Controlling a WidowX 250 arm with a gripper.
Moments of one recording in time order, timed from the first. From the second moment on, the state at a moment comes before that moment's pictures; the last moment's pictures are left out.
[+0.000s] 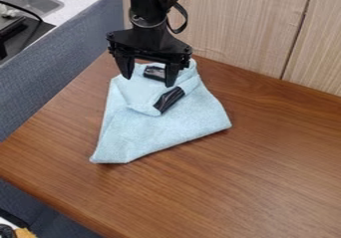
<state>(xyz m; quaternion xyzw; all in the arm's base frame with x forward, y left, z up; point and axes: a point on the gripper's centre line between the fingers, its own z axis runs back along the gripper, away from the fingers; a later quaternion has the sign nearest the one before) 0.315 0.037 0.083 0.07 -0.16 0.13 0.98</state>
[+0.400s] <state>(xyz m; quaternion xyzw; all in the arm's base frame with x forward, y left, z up) 0.327 0.042 0.070 0.06 -0.15 0.14 0.98</state>
